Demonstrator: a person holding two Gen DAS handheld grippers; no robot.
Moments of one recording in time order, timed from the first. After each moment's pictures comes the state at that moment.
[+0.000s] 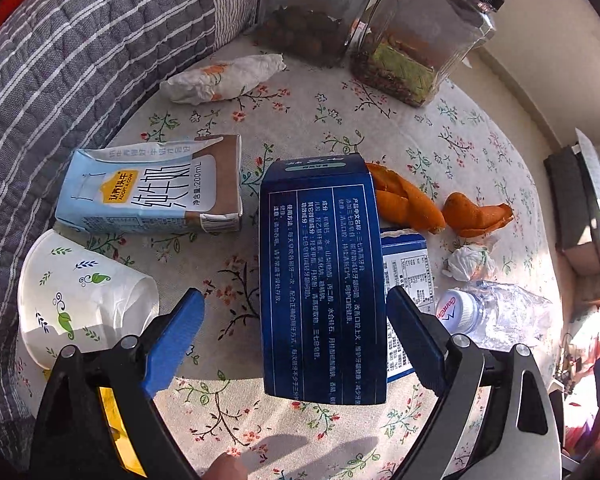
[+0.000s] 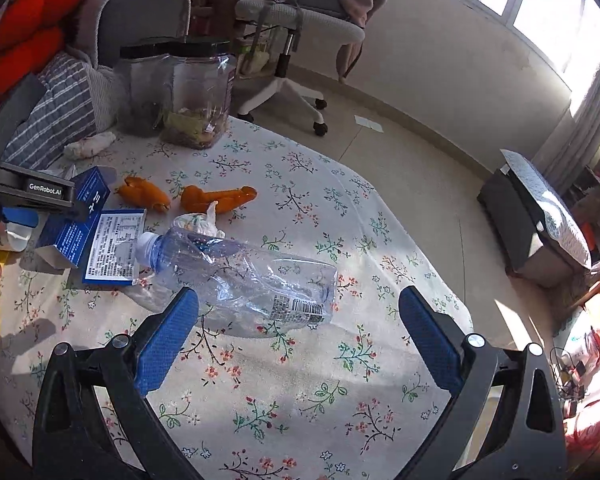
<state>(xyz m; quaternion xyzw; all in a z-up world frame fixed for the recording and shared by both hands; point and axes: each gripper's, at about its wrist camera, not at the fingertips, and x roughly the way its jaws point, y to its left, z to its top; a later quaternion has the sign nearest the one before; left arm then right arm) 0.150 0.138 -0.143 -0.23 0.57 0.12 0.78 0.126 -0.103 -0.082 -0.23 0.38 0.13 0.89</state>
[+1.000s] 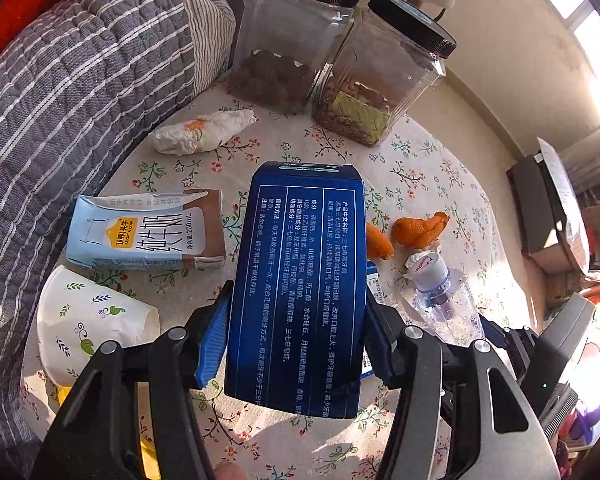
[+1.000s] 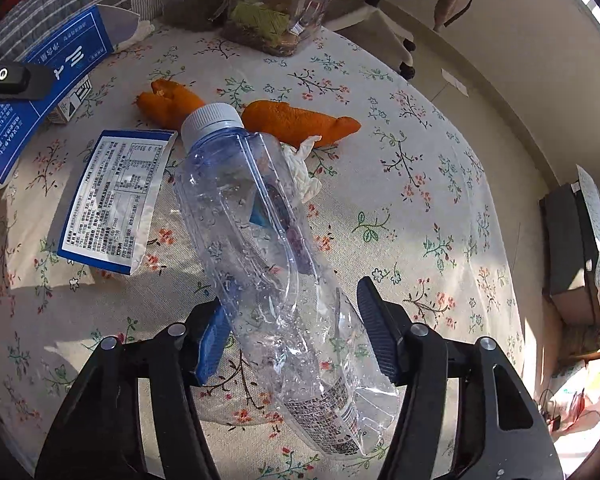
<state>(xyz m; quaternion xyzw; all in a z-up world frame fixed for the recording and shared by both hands) 0.148 0.149 -0.102 -0.24 0.52 0.07 0.82 0.183 -0.057 -0.131 -0.21 0.54 0.17 0.80</state>
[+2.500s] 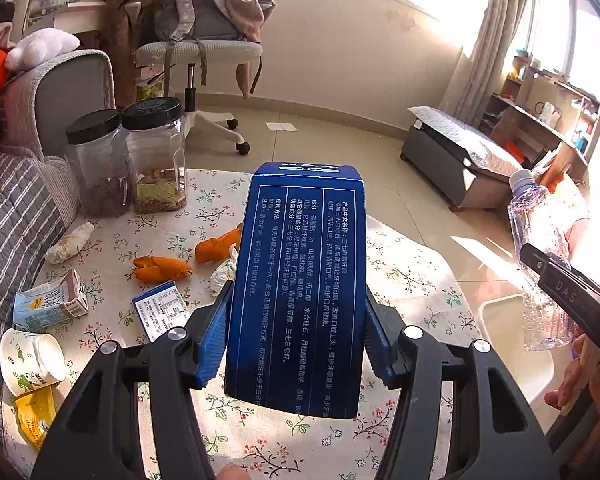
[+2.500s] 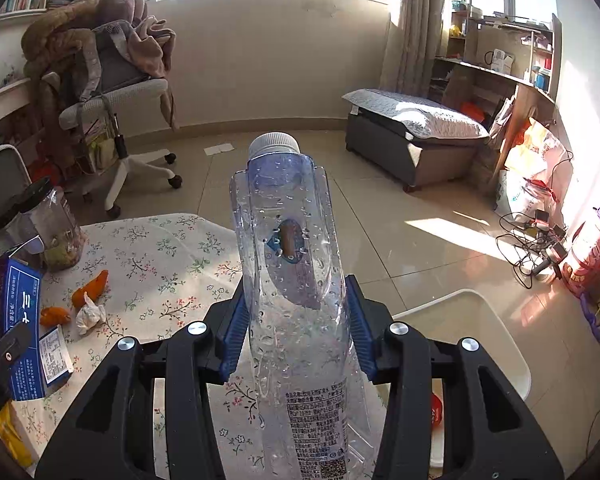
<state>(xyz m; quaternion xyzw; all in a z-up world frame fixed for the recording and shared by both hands) 0.086 -0.038 -0.040 -0.06 0.36 -0.09 0.93 0.081 -0.284 -0.018 0.04 0.32 -0.16 0.93</state>
